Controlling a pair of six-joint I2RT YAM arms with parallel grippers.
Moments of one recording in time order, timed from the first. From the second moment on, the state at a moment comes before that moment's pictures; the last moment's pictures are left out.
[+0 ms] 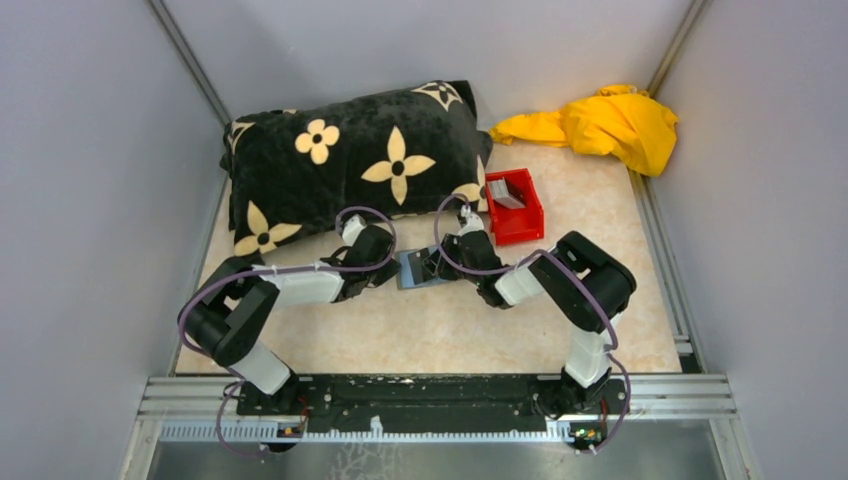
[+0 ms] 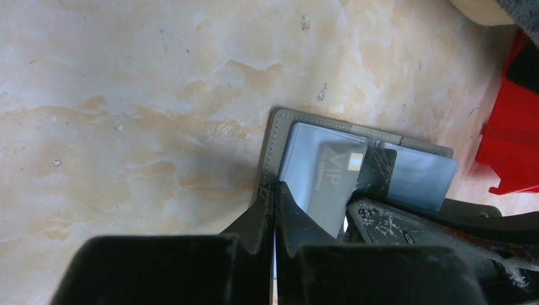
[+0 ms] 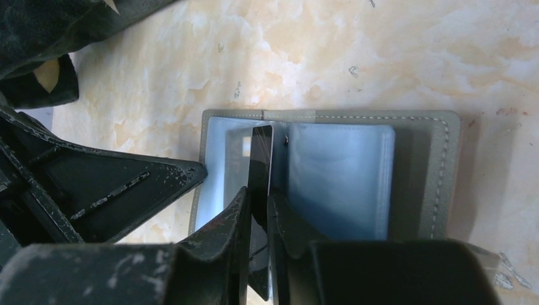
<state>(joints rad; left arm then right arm) -0.69 1.62 0.66 0.09 -0.27 -1.13 0.71 1.83 0.63 0.74 -0.06 0.79</state>
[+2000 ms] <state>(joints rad) -0.68 1.62 0.62 0.20 -0.25 -1.13 0.71 1.63 0.59 0.44 0.03 0.70</state>
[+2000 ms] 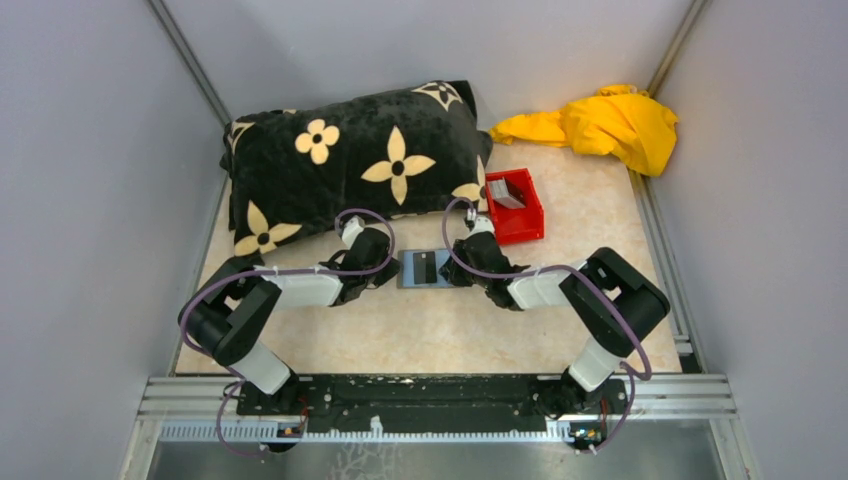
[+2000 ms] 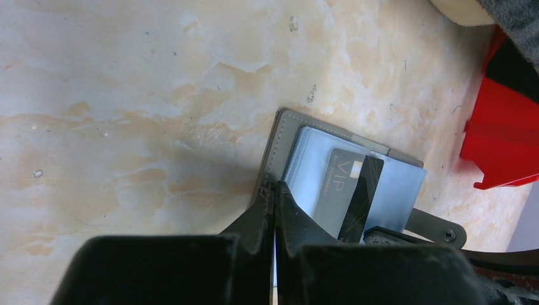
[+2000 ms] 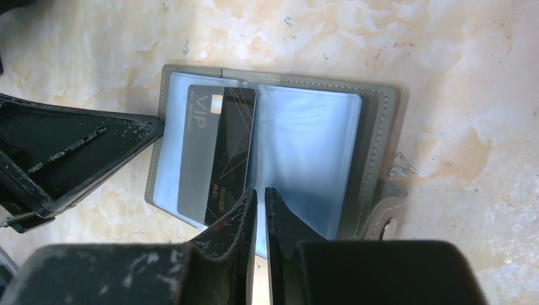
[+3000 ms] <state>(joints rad) -0.68 1.62 0.61 0.21 -0.25 -1.13 0.75 1.73 0.71 0.40 0.06 0.65</state>
